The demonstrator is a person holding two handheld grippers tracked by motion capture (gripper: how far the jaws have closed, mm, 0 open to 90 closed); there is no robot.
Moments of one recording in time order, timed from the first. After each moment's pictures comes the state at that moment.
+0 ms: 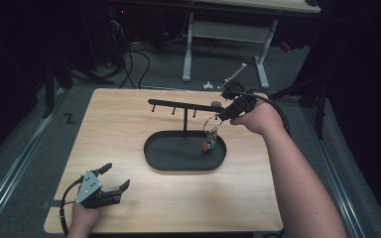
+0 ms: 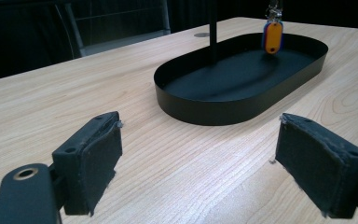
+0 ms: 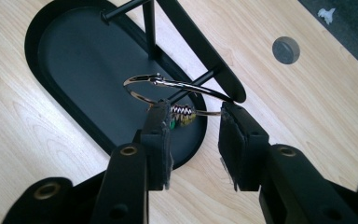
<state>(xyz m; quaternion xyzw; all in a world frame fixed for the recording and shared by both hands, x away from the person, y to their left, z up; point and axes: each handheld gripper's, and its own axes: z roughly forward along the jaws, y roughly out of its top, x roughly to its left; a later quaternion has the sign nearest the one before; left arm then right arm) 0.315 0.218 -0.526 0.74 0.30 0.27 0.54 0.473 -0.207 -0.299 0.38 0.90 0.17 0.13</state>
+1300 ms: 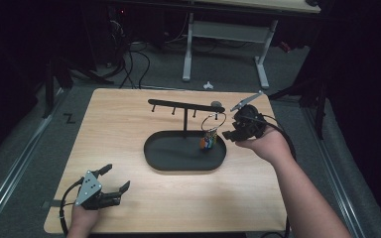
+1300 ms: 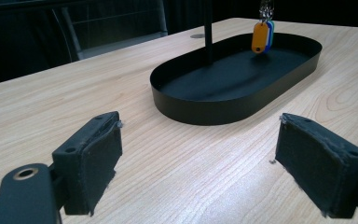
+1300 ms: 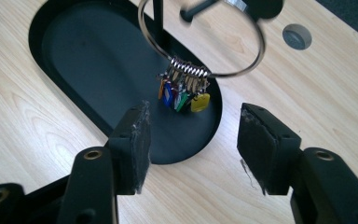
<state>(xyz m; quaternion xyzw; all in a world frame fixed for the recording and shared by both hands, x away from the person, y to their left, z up) 0.312 0.218 -0.527 0.74 0.29 0.28 0.54 0.427 -0.237 -0.343 0.39 0.88 0.23 0.15</state>
